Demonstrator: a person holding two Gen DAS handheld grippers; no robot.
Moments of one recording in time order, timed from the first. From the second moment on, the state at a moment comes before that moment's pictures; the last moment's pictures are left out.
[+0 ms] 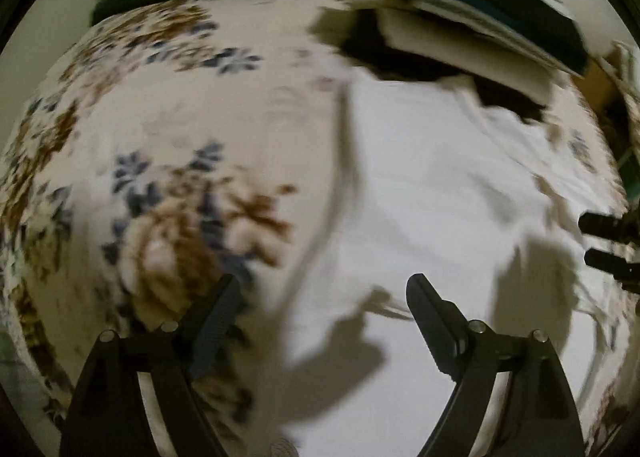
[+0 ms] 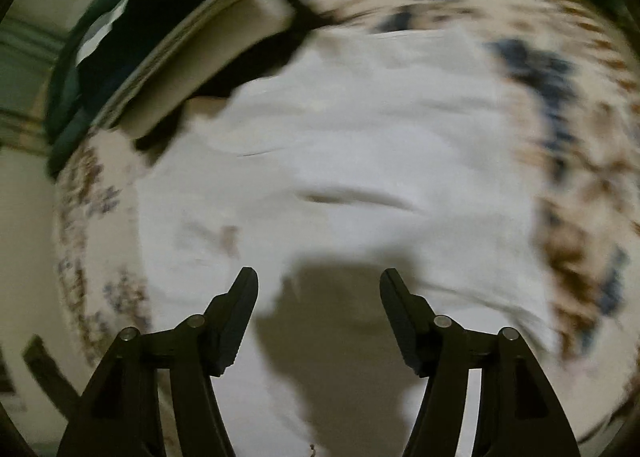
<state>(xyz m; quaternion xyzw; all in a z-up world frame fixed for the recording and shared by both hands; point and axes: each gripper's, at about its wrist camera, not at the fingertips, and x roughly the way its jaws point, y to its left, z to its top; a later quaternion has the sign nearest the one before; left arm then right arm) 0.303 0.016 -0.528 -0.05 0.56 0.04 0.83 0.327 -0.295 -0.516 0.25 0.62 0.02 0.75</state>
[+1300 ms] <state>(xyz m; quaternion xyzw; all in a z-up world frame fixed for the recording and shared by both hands) 0.317 -0.086 -0.509 0.04 0.54 -0.01 0.84 0.218 -0.456 -0.472 0.28 0.64 -0.12 0.70</state>
